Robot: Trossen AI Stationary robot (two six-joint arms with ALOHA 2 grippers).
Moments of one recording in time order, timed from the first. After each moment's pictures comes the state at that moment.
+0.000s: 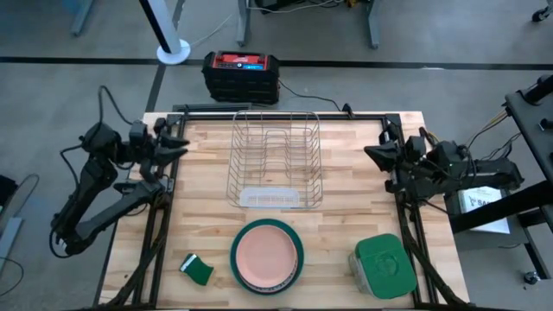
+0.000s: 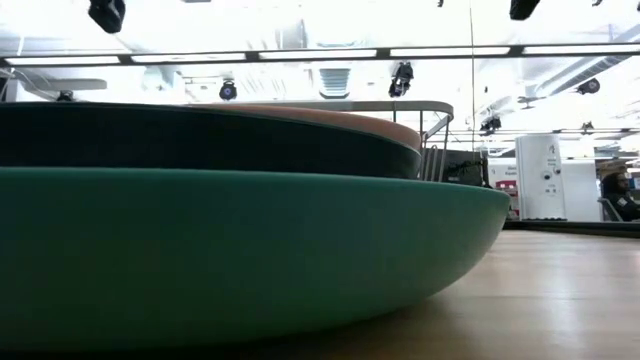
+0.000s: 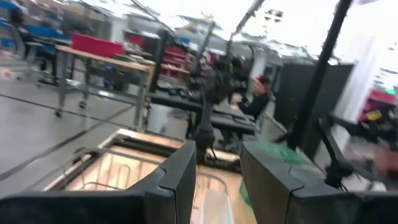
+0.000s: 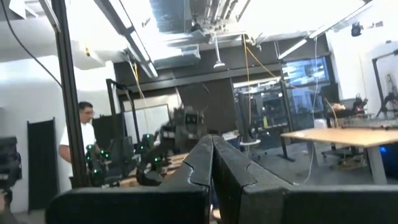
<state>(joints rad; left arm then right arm) 0.86 0.32 0.70 -0.27 0.82 -0.29 0.06 0.47 0.48 0.40 0.16 0.09</state>
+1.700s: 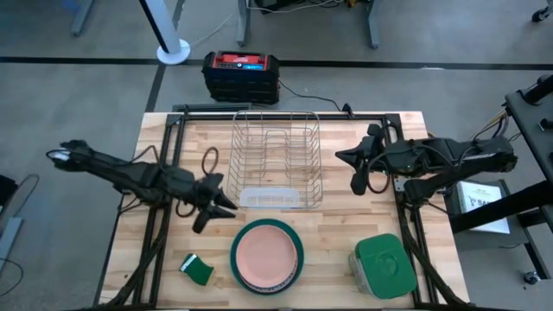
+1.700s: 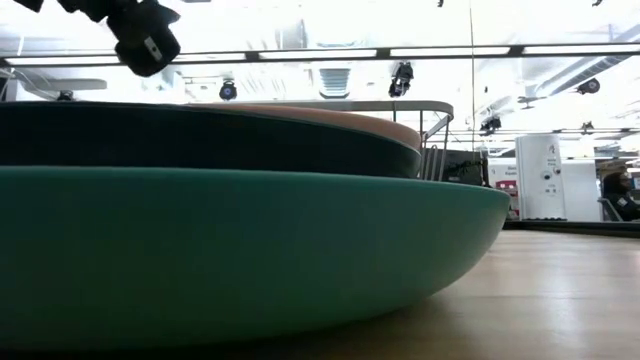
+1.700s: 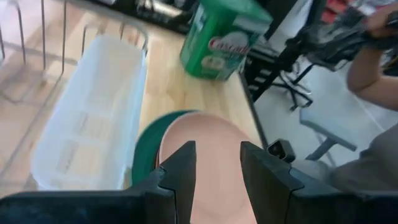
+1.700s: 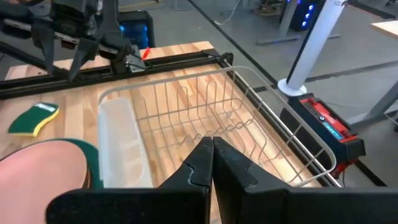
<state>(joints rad) -0.29 0.88 0.64 -0.16 0.01 -0.47 0.22 1.00 1.17 -0.66 0.53 0.21</state>
